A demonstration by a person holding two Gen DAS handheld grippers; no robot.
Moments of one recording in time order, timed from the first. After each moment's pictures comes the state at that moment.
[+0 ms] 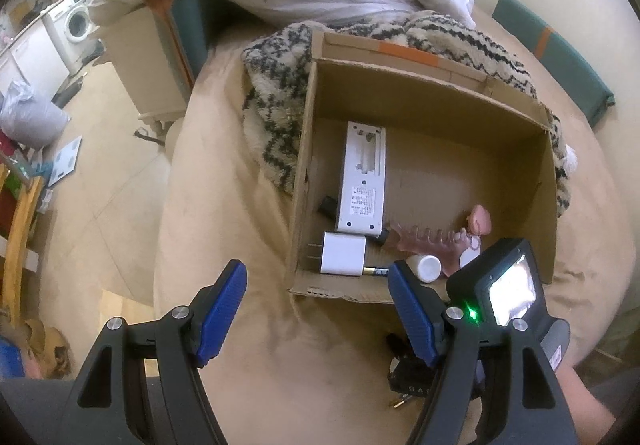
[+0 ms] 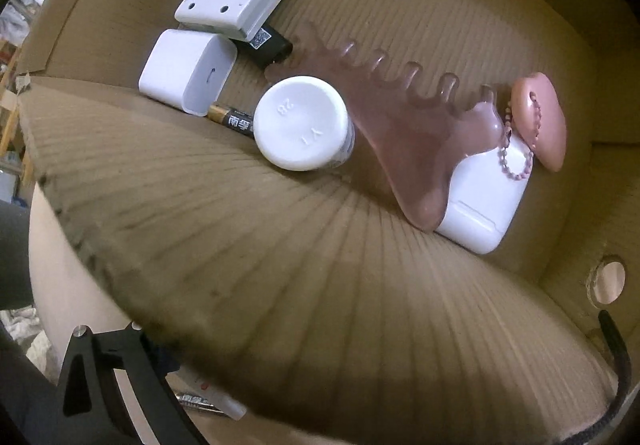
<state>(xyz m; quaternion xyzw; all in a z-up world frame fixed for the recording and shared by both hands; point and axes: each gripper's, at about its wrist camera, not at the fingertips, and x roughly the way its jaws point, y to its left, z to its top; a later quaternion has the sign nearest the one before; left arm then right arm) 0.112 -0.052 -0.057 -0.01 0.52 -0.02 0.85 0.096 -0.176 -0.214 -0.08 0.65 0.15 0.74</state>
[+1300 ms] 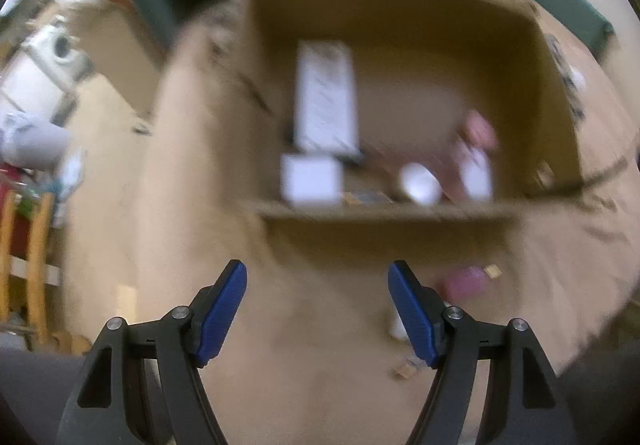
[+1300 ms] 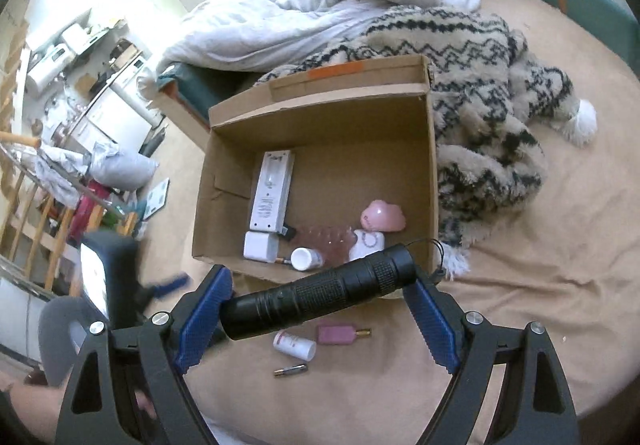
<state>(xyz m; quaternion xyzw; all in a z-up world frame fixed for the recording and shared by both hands) 0.076 -0.112 -0.117 0.07 0.57 -0.04 0.82 0.053 -0.293 -0.029 0.16 0.49 0.13 0.85</state>
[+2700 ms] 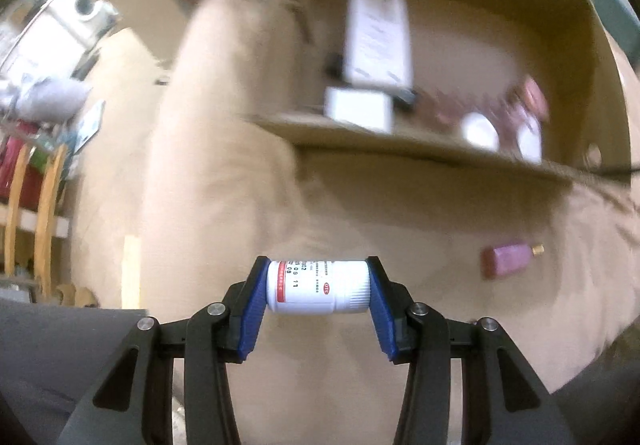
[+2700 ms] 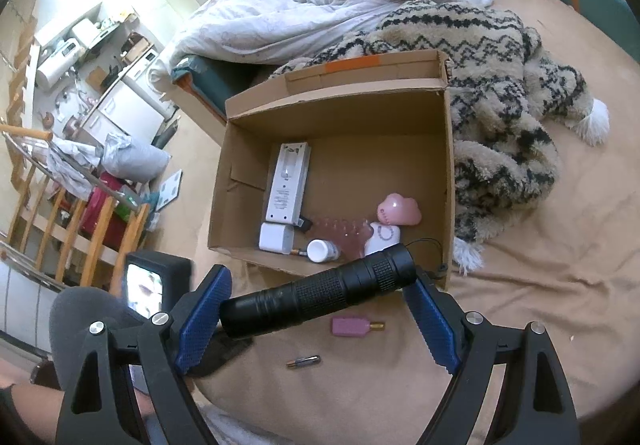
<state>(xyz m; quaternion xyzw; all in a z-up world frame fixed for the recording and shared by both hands) 0.074 -0.059 -0.143 0.04 0.60 0.05 0.80 0.048 -0.289 -0.018 0.16 0.49 0.16 0.84</state>
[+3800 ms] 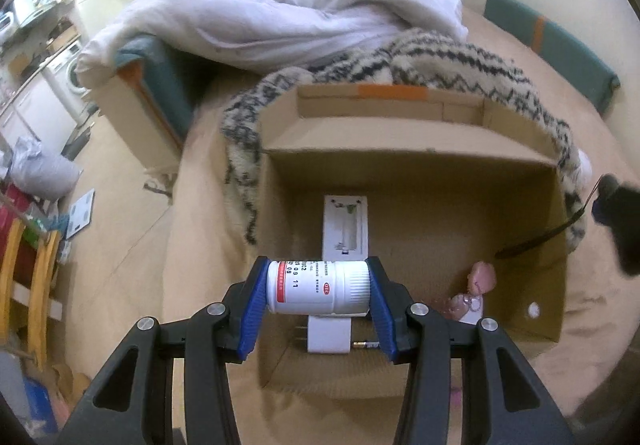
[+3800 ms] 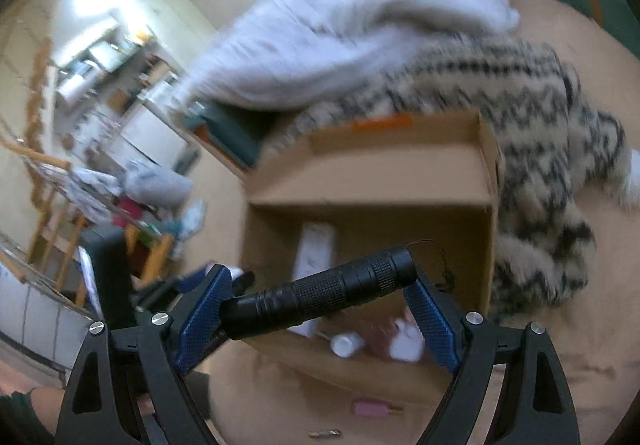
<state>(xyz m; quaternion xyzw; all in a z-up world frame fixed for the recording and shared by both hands) 0.172 -0.098 -0.043 0.07 0.48 -0.02 0.88 0.149 -0.283 -0.014 0.18 0.48 0.18 0.84</state>
